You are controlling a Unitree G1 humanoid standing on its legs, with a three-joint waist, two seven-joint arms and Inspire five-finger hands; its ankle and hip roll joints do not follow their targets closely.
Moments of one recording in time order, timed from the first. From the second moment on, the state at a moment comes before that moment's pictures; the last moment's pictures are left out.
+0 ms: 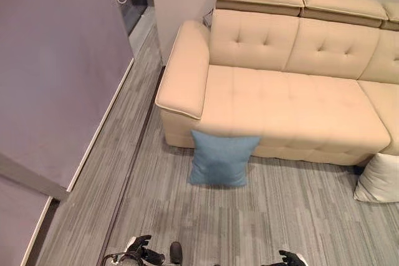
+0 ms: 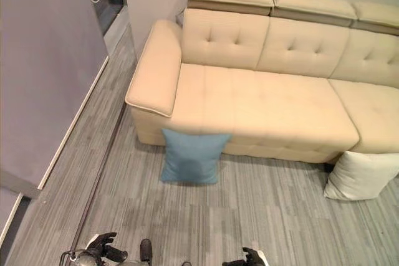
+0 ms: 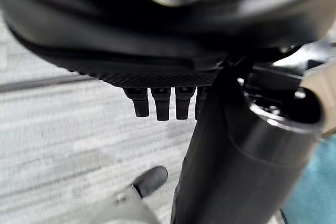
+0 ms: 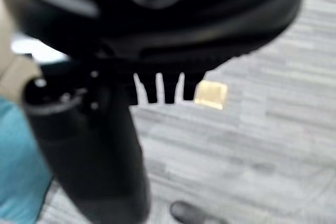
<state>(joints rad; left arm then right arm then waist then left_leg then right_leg) -0.10 0.24 -0.27 1.28 -0.01 -0.06 0.14 -0.03 -0.25 0.23 1.25 0.09 -0.05 -0.17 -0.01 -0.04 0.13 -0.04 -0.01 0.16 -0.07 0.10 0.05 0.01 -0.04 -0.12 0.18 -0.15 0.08</state>
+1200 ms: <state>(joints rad) -0.11 0.21 -0.27 1.25 -0.01 -0.06 0.12 -0.03 -0.30 0.25 1.24 0.09 -0.06 -0.18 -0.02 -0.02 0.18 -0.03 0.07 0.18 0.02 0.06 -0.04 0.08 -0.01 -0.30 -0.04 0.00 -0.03</state>
